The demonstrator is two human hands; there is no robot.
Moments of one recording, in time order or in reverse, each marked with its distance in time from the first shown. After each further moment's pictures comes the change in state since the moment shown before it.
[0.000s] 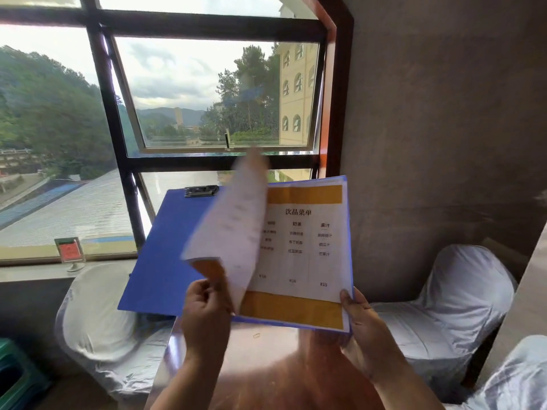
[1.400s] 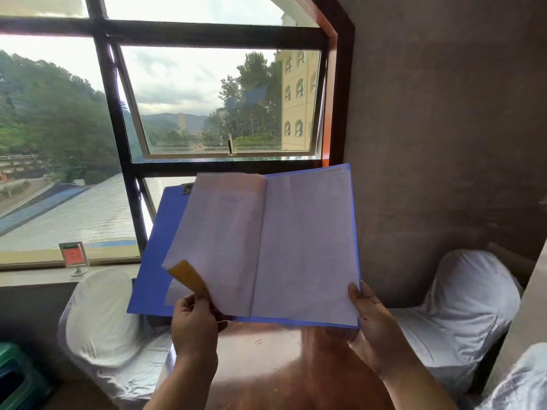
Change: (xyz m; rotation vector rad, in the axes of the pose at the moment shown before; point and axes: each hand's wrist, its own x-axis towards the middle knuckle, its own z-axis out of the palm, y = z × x) left_hand 0.008 0.007 -0.011 -0.256 0.095 -0.341; right_hand 0.006 -0.017 0.006 -0.055 -0.005 -0.074
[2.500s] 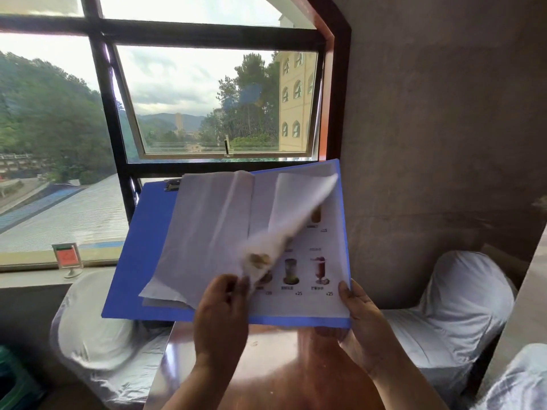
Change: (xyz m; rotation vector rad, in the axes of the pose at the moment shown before) left_hand -0.032 0.006 0.027 0.612 -0.144 0.762; right_hand -0.006 -0.008 0.017 -0.004 -0.065 -0.009
